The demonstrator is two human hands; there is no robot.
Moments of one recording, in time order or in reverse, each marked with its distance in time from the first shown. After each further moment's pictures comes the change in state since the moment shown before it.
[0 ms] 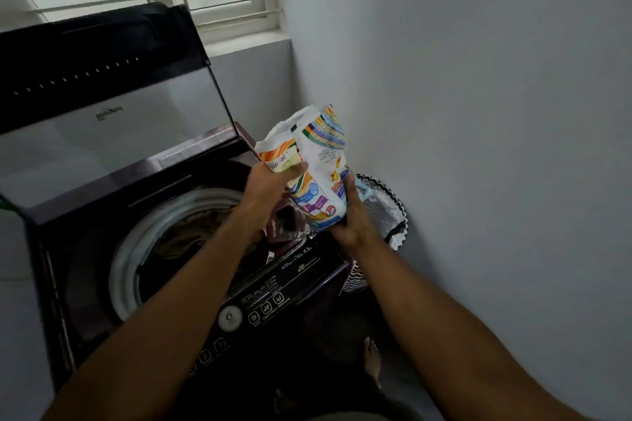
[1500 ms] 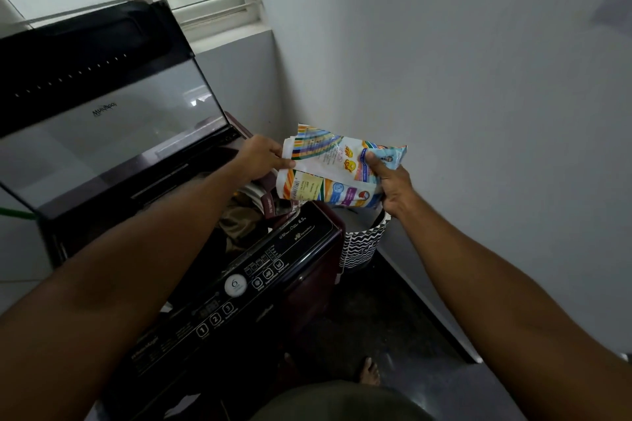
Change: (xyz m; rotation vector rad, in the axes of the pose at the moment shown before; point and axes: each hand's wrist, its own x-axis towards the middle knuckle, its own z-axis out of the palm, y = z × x) left_hand 0.017 0.011 -0.010 0.901 -0.223 0.118; right_hand -0.071 -0.069 -0.044 -0.368 0.359 -0.249
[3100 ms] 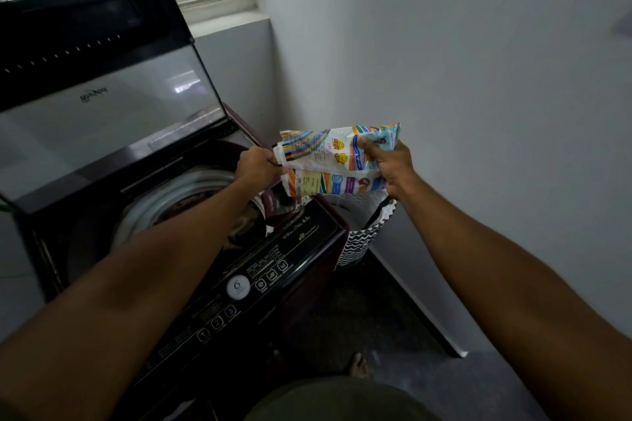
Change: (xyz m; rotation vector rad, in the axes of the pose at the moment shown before) left_hand 0.023 -0.058 0.028 -0.031 0.215 -0.050; right_hand 0.013 -0.021 0.037 -0.339 0.055 -0.153
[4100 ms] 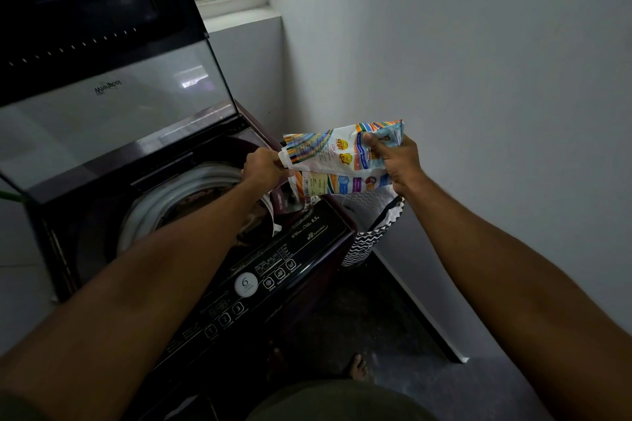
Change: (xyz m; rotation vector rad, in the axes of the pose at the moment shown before) left_hand -0.002 -0.011 -0.002 0.027 0.021 -0.013; right_hand -0.006 -0.013 0.017 -0.024 -0.014 -0.088
